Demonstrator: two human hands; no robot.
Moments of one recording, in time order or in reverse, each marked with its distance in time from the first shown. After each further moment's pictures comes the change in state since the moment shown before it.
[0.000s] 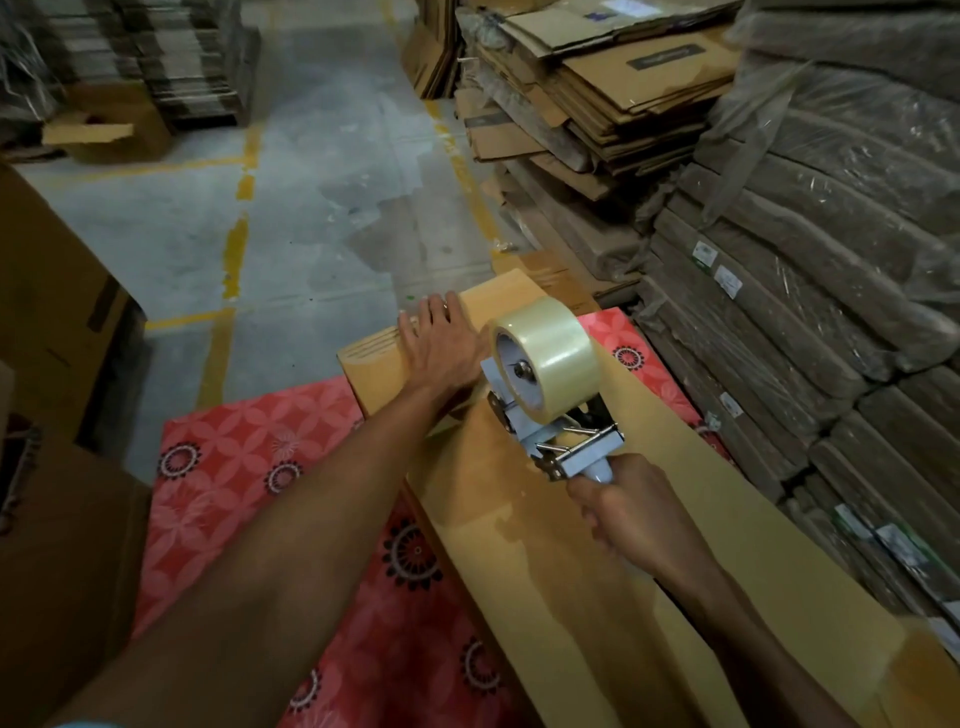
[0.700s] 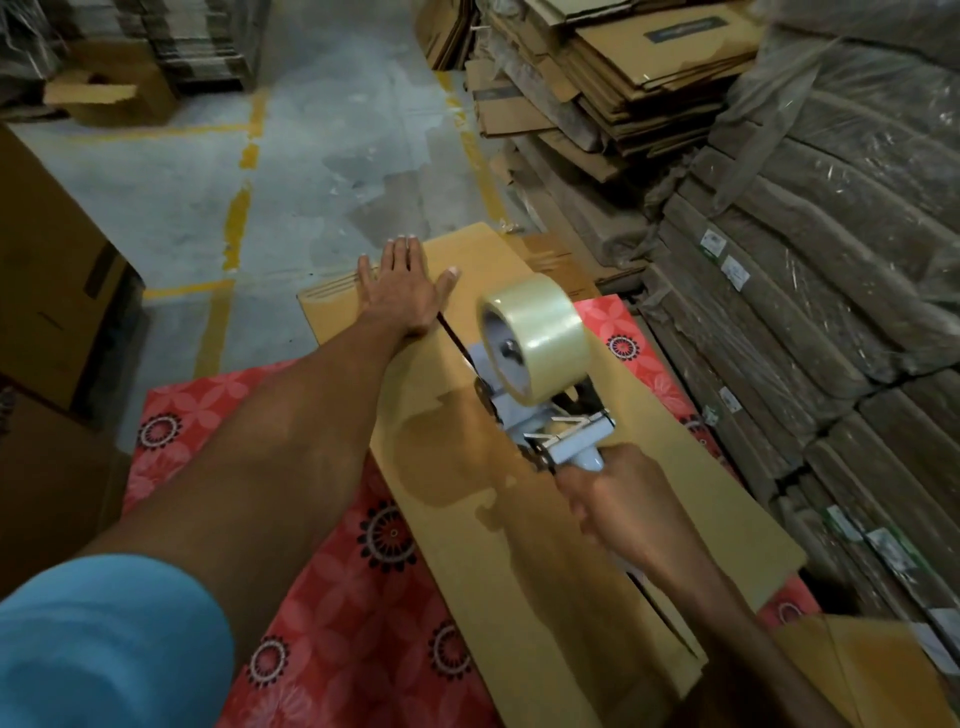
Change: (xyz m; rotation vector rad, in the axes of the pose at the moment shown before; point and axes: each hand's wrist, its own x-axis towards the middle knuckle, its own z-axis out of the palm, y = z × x) left_hand 0.065 -0.036 -0.001 0.096 -0.035 -0.038; right_hand 0.003 0.008 -0.019 -0.019 -0.013 -0.031
